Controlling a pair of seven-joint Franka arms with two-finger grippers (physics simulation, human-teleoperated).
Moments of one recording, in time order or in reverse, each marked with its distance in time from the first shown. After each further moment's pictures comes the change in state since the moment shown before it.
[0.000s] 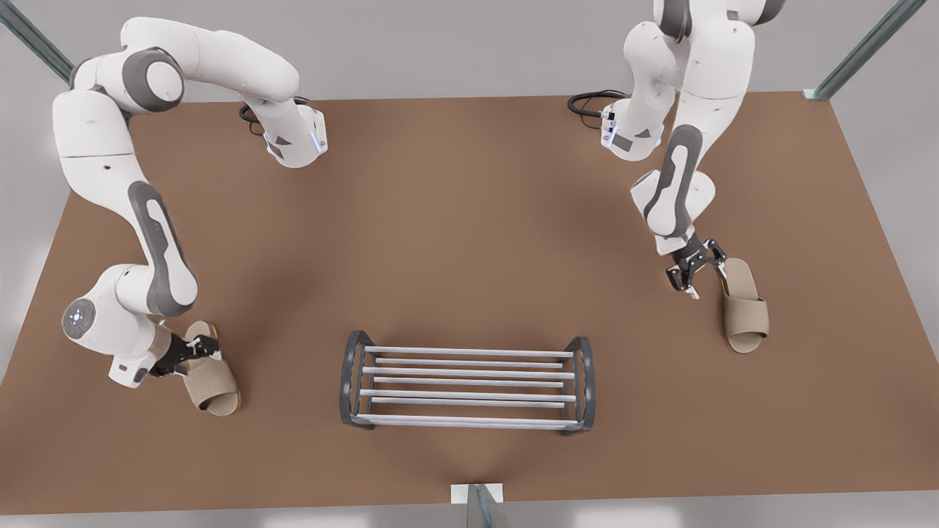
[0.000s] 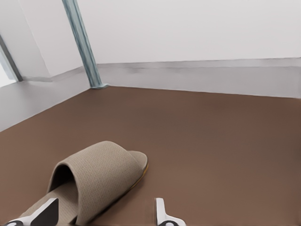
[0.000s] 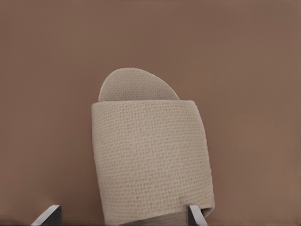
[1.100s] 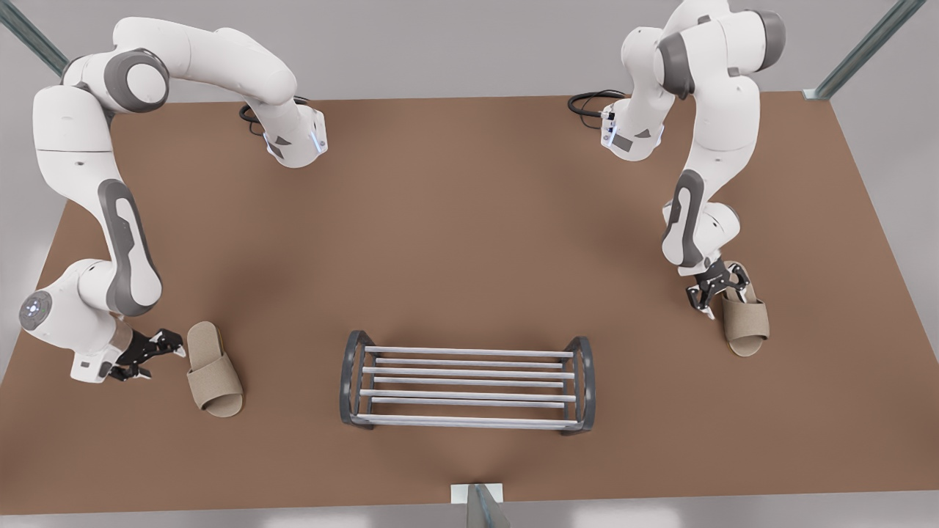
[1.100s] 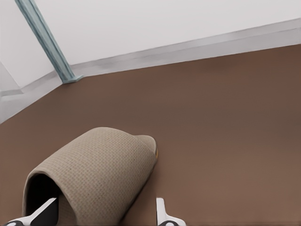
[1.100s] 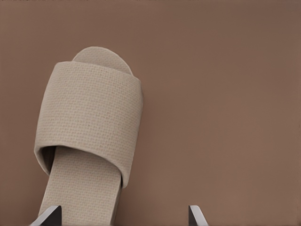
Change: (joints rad) left arm 0.253 0.267 -0.097 0.232 0.325 0.099 -0.075; right arm -0.124 0.040 0.034 0.063 -0.039 0.003 -0.268
